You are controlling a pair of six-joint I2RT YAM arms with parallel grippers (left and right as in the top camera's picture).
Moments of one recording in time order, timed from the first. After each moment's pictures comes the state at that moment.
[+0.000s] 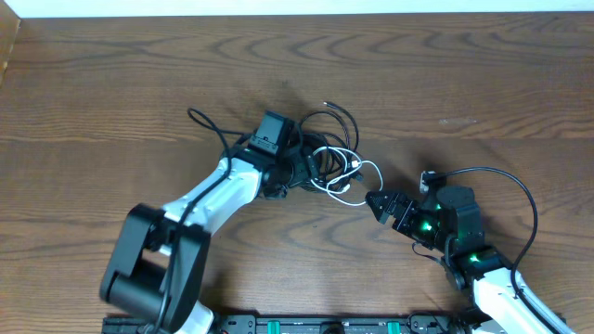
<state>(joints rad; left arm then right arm) -0.43 1.73 0.96 -0.41 0.26 -0.83 0.30 1.06 0.24 0.12 -0.41 0.89</state>
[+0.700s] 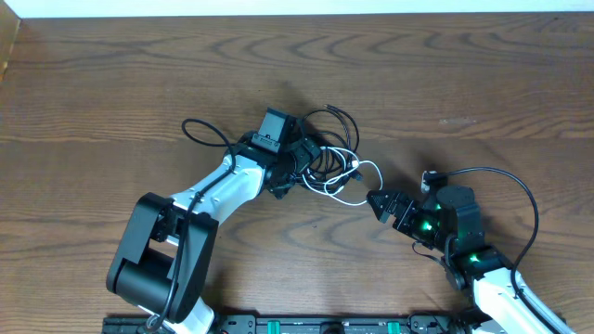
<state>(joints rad) -0.43 1.77 0.96 -0.29 0.24 -1.22 0.30 1.06 0.24 0.12 -0.39 0.89</state>
